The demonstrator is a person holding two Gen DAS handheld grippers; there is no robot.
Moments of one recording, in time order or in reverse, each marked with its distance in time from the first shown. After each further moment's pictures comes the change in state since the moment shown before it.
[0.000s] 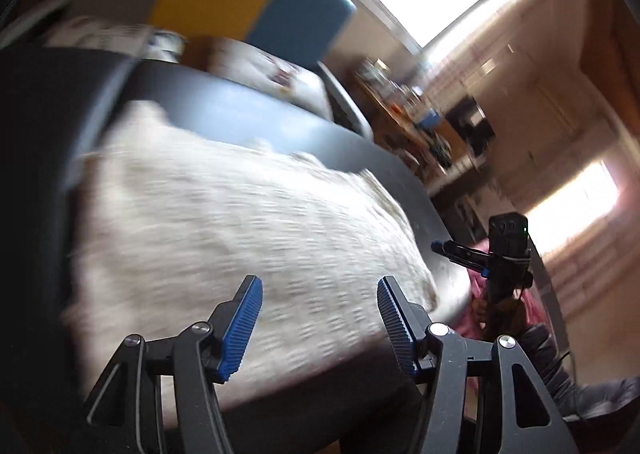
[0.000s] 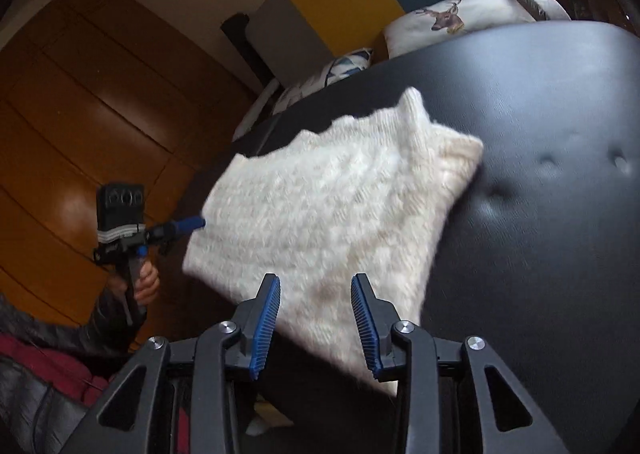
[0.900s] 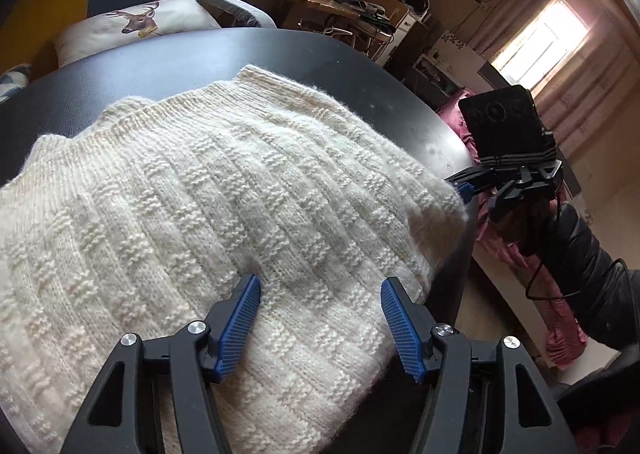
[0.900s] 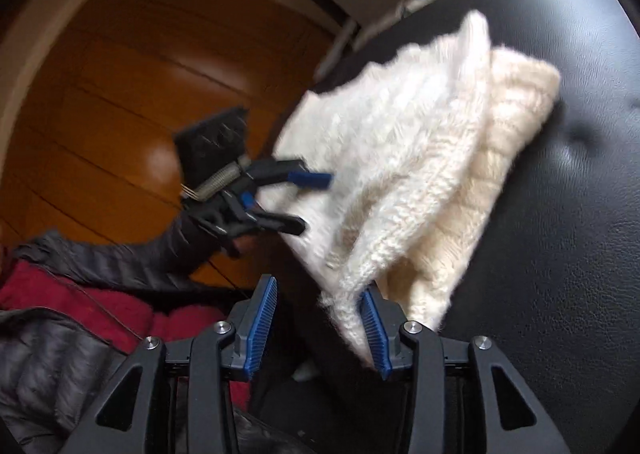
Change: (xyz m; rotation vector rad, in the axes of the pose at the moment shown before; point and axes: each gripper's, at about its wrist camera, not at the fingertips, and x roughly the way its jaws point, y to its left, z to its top) left arm 0.143 -0.085 -0.007 0.370 0.337 -0.016; right arm 0.043 -0.022 0.008 -0.041 0.271 0.393
